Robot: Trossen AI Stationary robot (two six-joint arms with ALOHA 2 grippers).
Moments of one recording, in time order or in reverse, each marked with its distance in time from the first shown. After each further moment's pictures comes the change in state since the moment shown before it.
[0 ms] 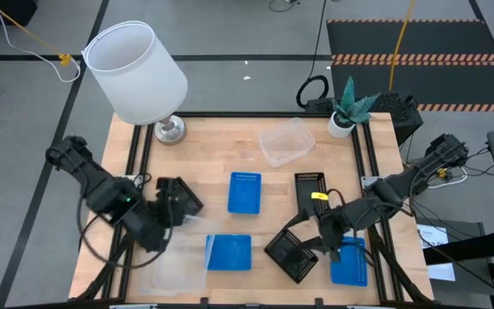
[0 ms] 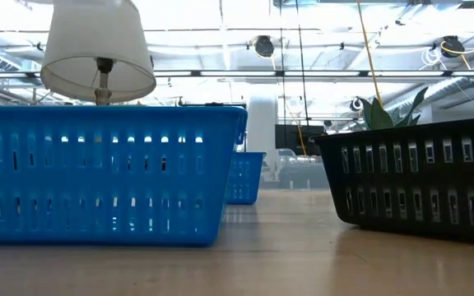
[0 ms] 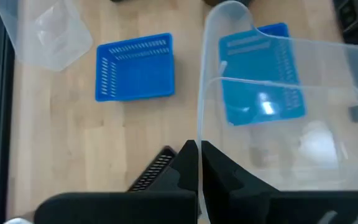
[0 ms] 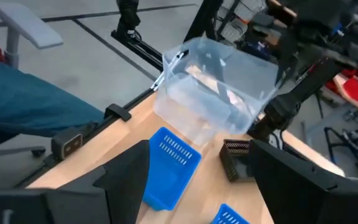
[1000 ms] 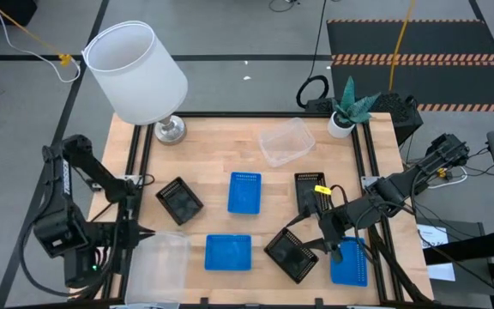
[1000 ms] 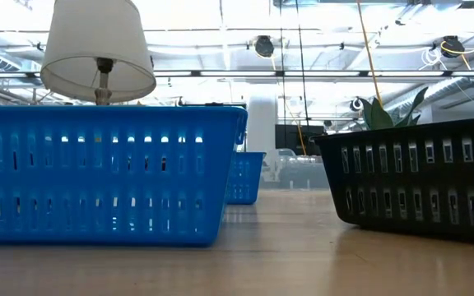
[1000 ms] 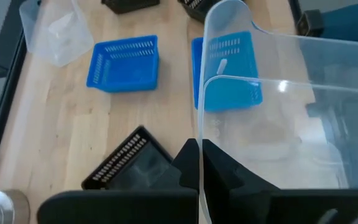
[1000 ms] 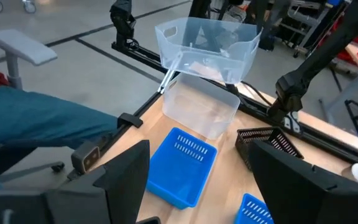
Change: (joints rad) left arm -0.477 -0.027 -0.054 -0.182 -0.255 -0.577; right arm 0.000 -0.013 0.000 -0.019 -0.006 0.178
